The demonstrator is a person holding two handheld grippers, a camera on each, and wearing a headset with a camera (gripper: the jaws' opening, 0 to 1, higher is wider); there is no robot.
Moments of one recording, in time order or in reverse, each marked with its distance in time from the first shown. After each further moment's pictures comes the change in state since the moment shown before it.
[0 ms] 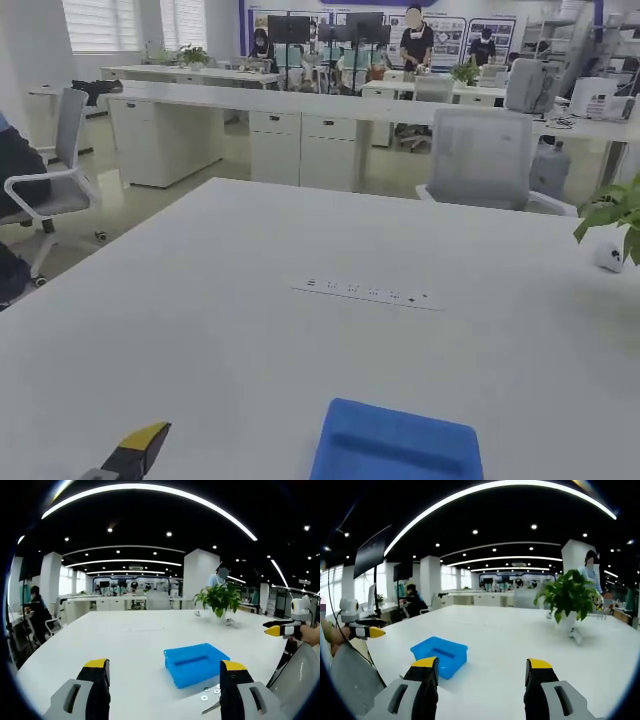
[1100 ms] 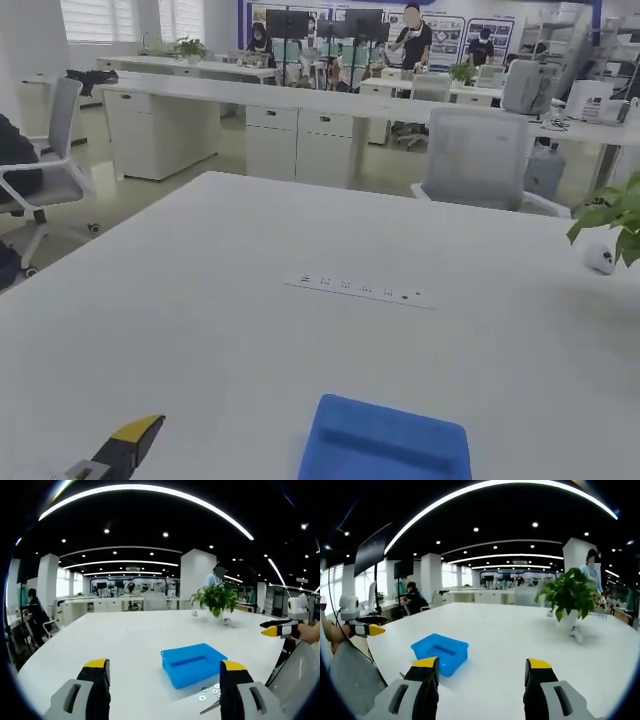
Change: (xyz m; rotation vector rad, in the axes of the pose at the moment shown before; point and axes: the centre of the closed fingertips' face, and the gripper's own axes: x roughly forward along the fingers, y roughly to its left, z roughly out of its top) left arm 0.000 -0.005 0.001 0.012 -0.006 -0.026; right arm 0.002 0.002 -0.005 -0.005 0.025 0.009
